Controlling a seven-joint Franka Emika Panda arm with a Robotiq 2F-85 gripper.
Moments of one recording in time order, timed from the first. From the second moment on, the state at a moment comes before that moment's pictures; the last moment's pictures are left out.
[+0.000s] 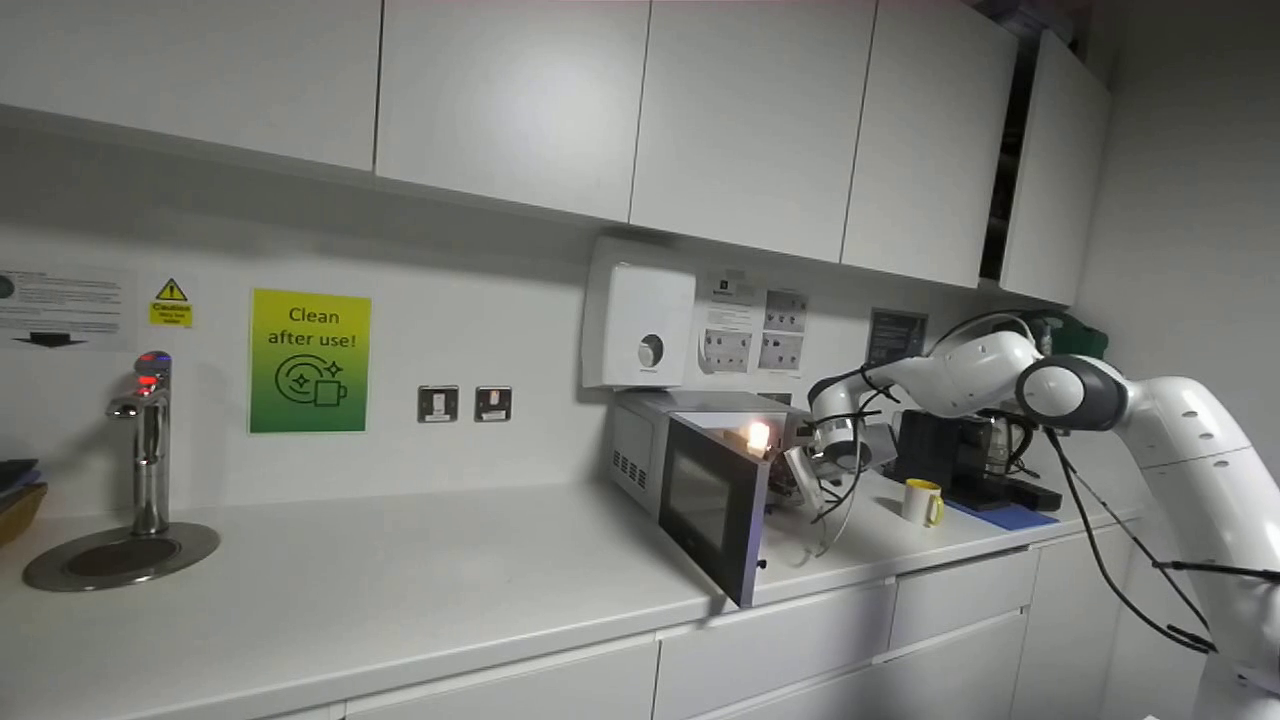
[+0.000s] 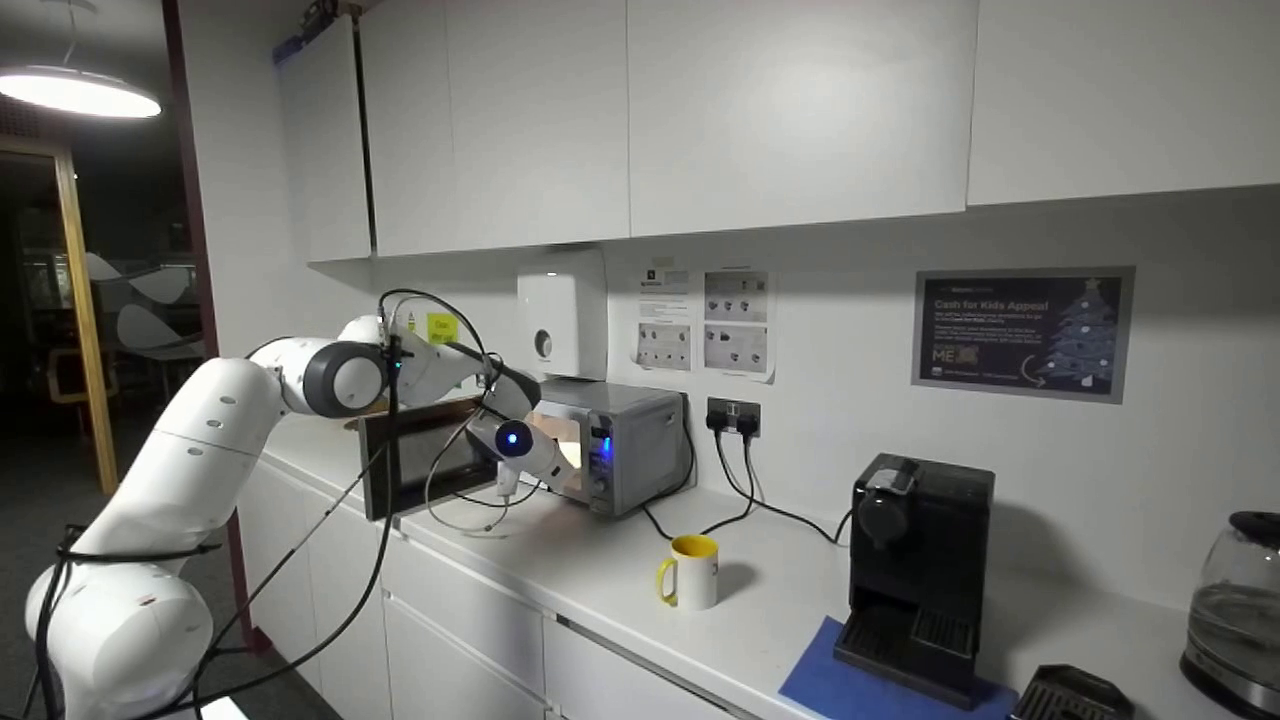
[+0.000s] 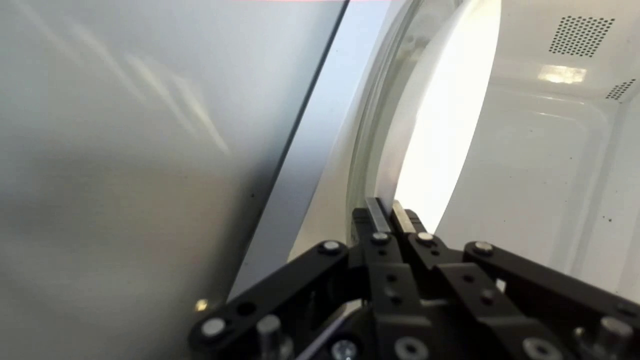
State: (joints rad) arm 0.10 0.54 0.05 -1.66 1.84 2.86 -0.62
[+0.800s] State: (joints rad) arm 0.12 0.62 0.04 -1.56 1.69 2.86 -0.47
